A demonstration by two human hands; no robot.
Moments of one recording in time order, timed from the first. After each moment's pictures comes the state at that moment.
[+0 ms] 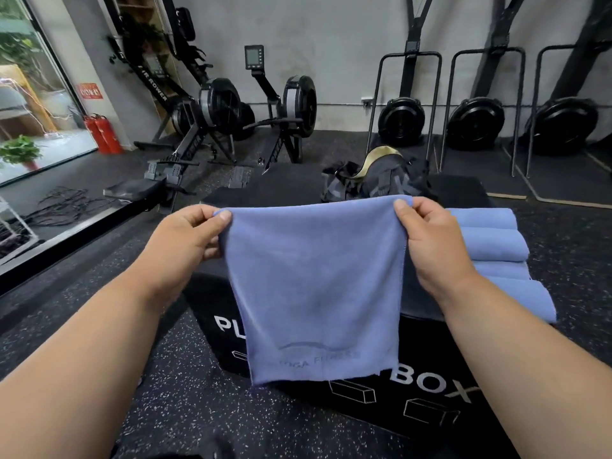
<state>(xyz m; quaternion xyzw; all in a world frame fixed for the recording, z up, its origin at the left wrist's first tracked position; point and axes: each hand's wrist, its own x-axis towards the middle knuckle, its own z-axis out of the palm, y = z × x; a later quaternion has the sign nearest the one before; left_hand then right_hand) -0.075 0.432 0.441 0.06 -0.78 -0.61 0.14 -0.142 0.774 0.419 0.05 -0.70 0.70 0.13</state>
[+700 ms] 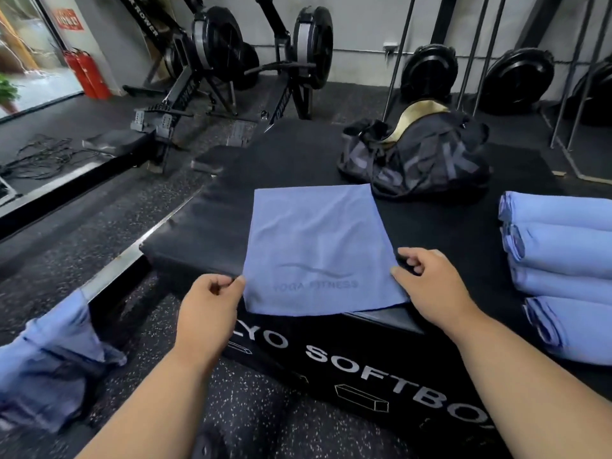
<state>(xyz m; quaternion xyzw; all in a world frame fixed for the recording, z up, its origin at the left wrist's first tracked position) -0.139 0.429 0.251 0.33 -0.80 -0.49 0.14 -0.255 0.764 0.248 0.02 -0.91 0.41 0.01</state>
